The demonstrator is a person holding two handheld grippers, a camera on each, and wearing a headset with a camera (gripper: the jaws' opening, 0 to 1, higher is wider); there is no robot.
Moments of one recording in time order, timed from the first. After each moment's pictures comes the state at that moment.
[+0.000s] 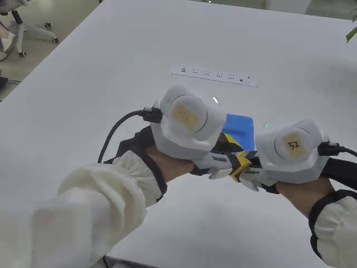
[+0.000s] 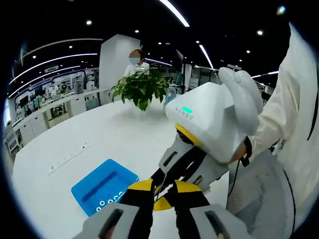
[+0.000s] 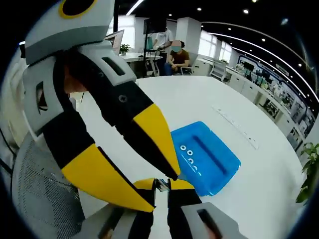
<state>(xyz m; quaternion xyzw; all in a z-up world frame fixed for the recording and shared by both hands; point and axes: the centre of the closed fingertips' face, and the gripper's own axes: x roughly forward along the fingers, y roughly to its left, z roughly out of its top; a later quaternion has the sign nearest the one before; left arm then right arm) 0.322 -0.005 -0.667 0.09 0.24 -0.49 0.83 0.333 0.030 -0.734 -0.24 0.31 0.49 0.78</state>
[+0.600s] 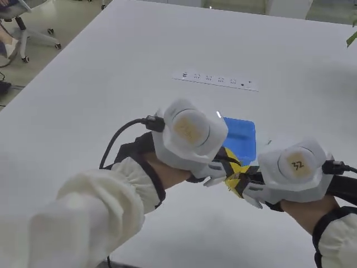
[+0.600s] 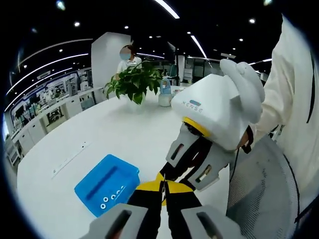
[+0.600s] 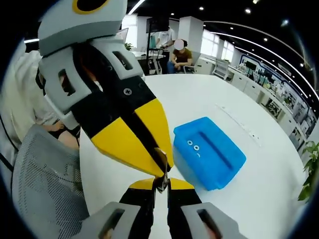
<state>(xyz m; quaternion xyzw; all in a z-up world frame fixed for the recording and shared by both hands) 0.316 0.007 -0.678 0.14 0.25 -0.50 0.82 0.316 0.028 -0.742 -0.24 0.32 0.50 0.77</state>
